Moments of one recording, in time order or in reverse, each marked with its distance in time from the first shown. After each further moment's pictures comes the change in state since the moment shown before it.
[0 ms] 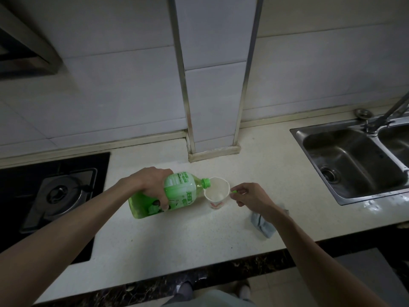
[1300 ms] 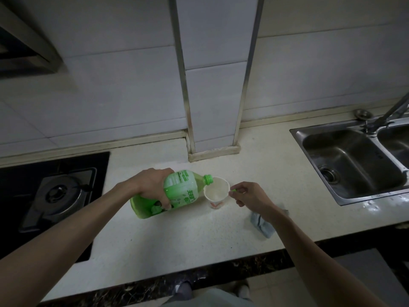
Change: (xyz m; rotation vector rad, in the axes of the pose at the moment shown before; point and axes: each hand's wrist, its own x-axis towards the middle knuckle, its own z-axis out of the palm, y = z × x) left_hand 0.003 -0.008 0.011 -0.131 0.070 0.074; right_hand -0.001 -0.003 0.003 0.068 0.034 -0.001
